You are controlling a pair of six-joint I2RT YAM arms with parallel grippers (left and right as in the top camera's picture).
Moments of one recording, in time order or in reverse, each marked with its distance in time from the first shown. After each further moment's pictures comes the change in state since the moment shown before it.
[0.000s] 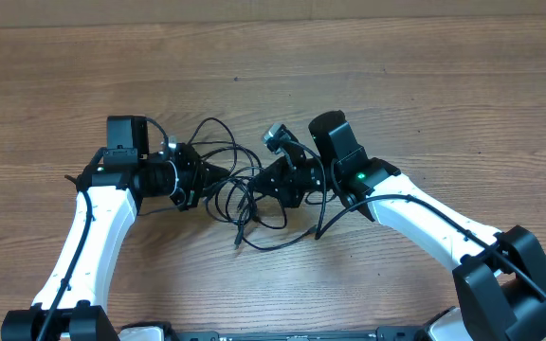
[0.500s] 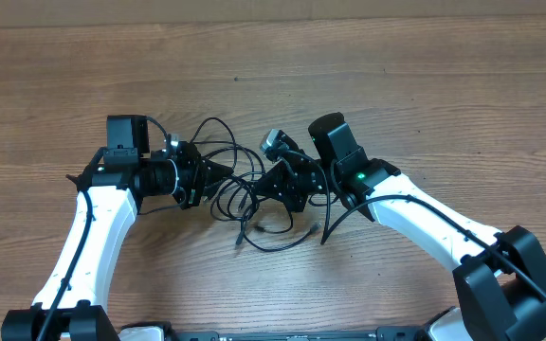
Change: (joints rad) left arm -0.001 0.000 0.000 0.031 0.076 -0.002; right arm 0.000 0.000 0.000 -0.084 0.041 -0.206
